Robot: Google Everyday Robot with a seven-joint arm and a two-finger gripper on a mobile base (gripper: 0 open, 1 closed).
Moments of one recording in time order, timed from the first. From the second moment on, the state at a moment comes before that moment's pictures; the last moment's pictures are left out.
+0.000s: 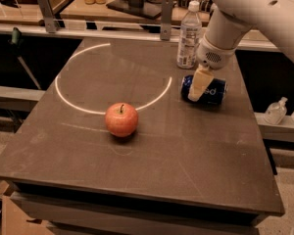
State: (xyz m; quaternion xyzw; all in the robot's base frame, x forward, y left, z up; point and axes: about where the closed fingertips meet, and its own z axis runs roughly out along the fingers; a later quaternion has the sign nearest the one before) arm 0.611 -0.157 0.852 -0.54 0.83 0.01 0.11
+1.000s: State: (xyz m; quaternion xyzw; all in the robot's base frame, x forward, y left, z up) arm 0.615 -0.165 0.921 -0.53 0.81 0.08 0.22
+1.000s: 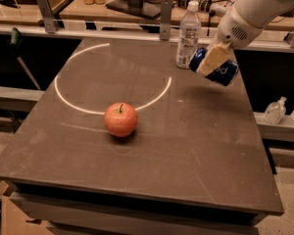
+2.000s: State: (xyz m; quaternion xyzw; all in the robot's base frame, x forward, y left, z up) arm 0.600 -0.162 0.940 -0.52 0.69 0.29 0.40
